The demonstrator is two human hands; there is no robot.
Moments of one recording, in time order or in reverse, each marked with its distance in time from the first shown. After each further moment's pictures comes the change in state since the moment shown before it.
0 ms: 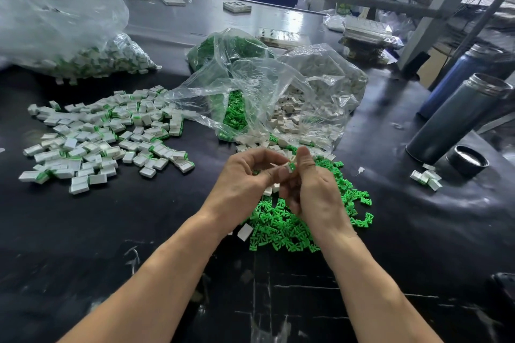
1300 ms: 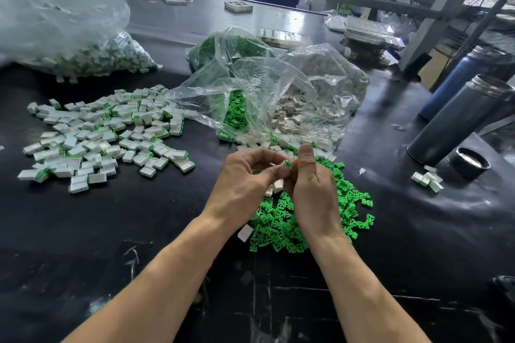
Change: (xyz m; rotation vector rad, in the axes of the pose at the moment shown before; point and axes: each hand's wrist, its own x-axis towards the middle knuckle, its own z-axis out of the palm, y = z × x) left_hand -0.001 -0.002 0.001 0.125 0.105 0.049; right_hand 0.008 0.012 0.011 -0.139 0.164 -0.136
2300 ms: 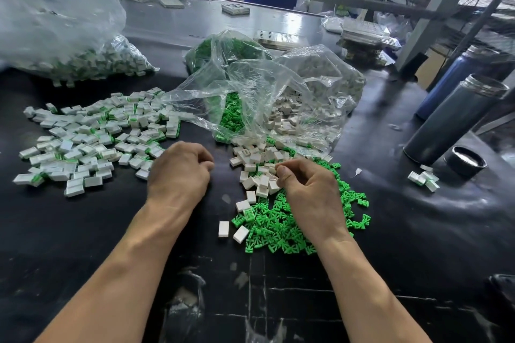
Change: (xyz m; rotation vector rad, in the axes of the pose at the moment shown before) left_hand 0.018 -0.008 -0.067 0.893 0.313 -0.165; right_hand 0.002 0.007 -0.015 -0.098 -0.046 -0.037
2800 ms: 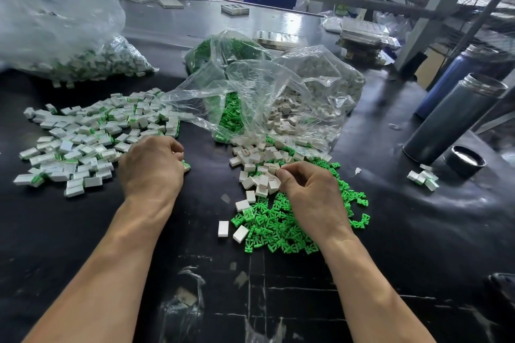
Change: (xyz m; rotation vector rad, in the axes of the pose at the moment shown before) left_hand 0.015 -0.021 -0.011 0.045 0.180 -0.135; right_hand 0.000 -0.001 -0.007 -0.154 -0.042 0.011
